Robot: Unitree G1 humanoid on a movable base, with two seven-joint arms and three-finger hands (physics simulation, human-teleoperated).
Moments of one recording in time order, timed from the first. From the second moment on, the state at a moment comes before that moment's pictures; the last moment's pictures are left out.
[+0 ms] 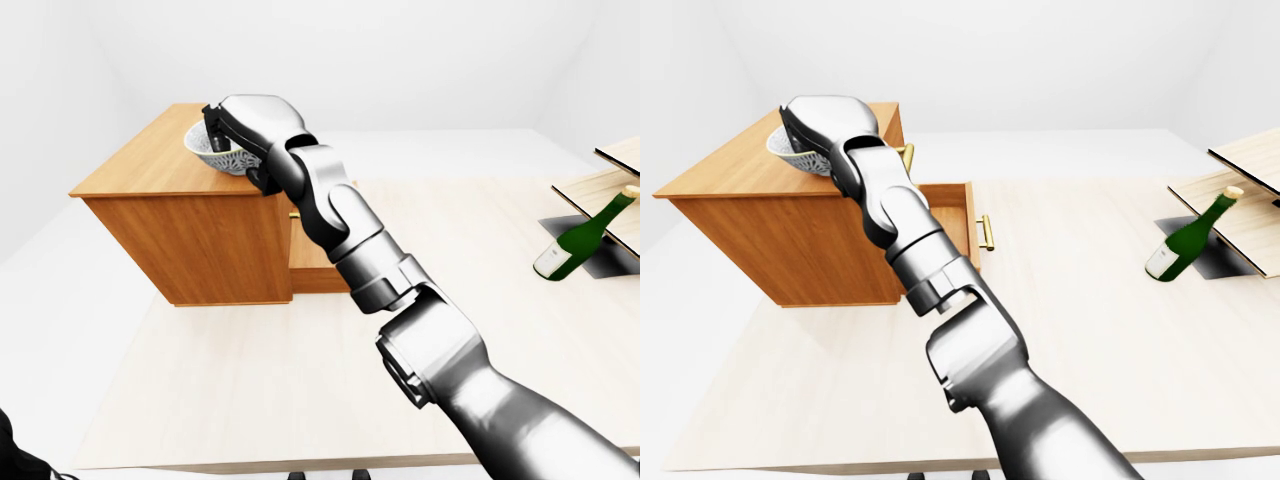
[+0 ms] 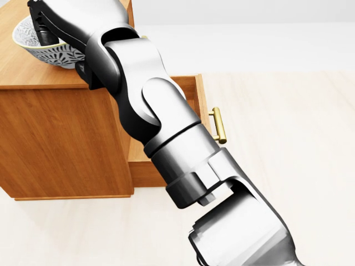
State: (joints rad) left arm -0.23 0.48 0.59 -1.03 -0.97 0.09 0.39; right arm -1.37 0.19 0.13 0.75 -1.08 0.09 0.24
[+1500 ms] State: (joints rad) left arm -0.23 0.49 0.59 -1.03 -0.97 0.09 0.40; right arm -1.48 0.16 0.11 0.63 -1.06 0.09 0.33
